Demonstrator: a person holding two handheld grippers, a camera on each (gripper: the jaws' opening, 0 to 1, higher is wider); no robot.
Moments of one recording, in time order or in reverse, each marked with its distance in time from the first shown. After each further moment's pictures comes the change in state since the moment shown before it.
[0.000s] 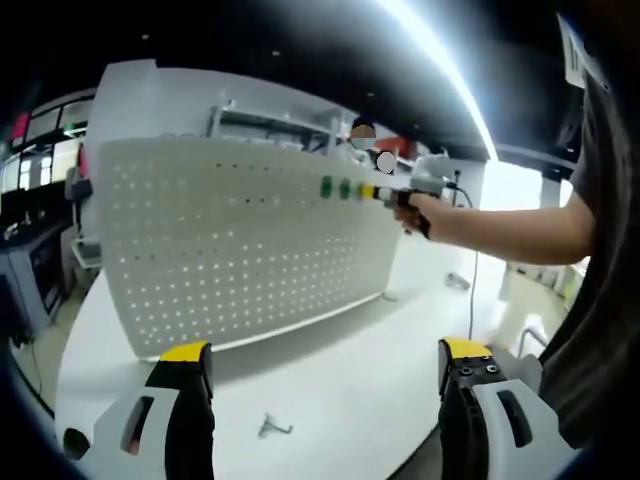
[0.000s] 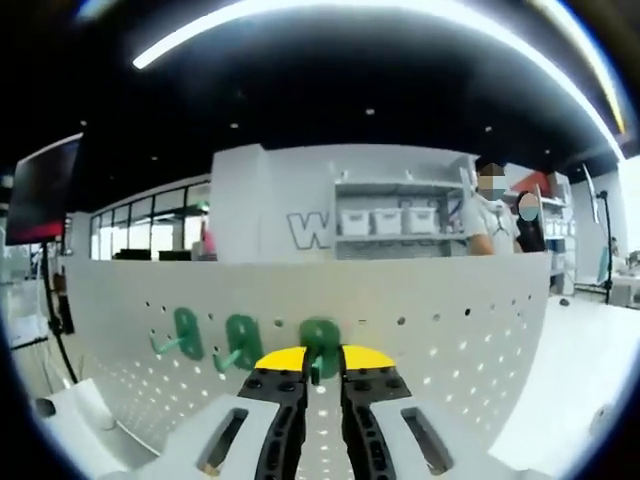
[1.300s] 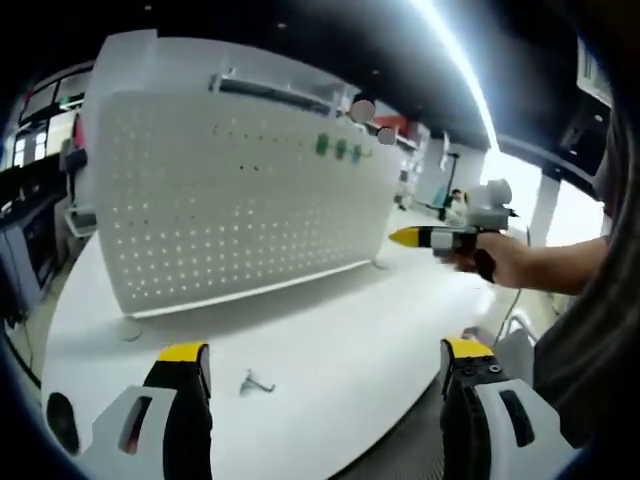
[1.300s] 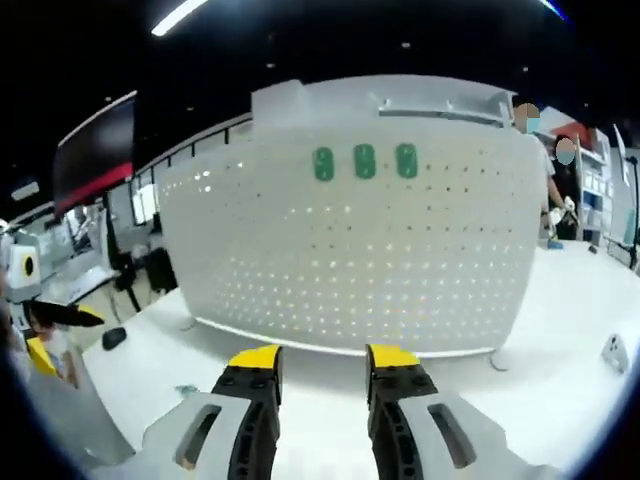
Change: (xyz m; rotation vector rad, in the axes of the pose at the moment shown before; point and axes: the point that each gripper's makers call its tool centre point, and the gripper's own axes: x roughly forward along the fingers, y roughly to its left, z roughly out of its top) left arm -0.008 -0.009 -0.050 -0.059 0.137 -0.033; right arm -0.173 0.101 -0.147 0.031 0.381 0.265
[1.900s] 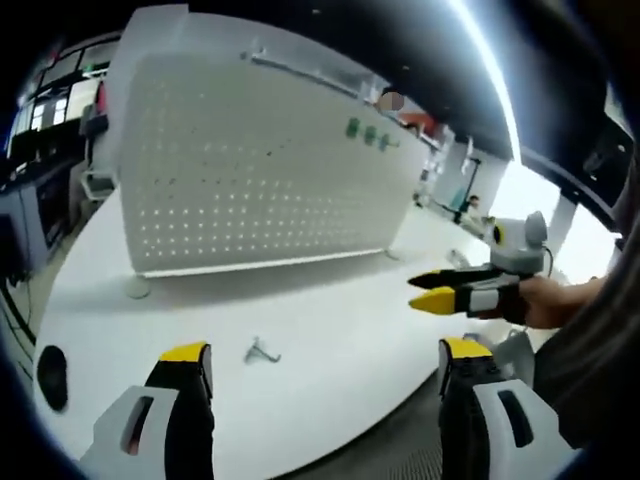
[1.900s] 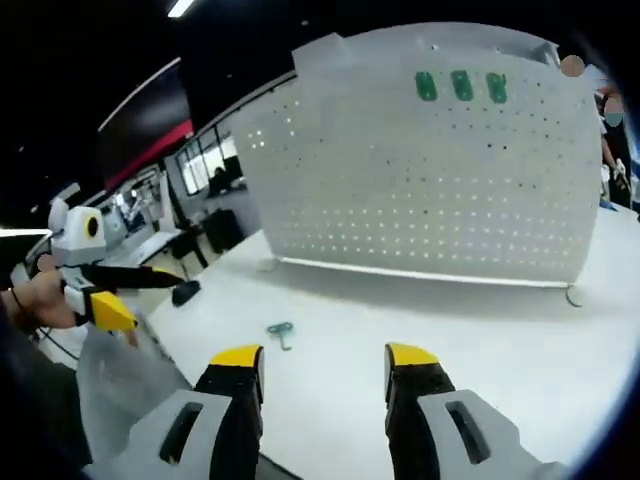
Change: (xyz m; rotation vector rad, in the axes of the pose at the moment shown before) left arm -0.011 0.018 -0.026 -0.121 0.057 0.056; right arm -0.024 0.103 -0.061 0.044 0.178 0.248
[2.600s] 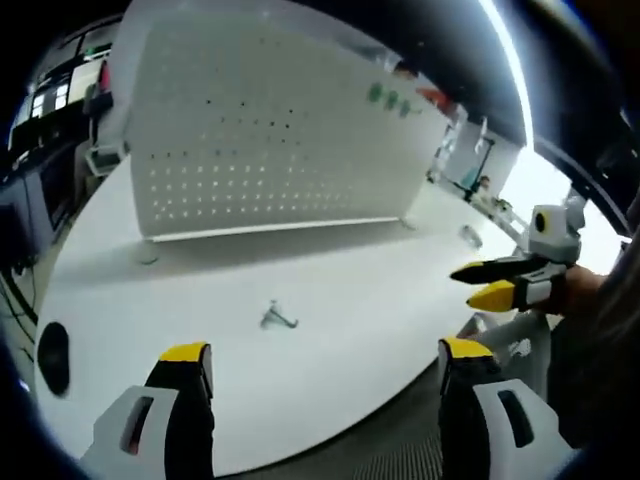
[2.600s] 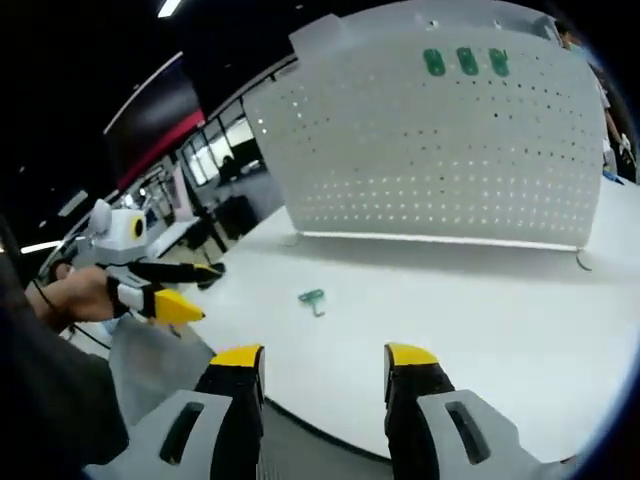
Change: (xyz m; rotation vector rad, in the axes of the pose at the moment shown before) left arm 0.008 0.023 -0.032 -0.022 0.124 0.030; right arm -0.025 0.027 -0.028 0.061 0.089 0.044
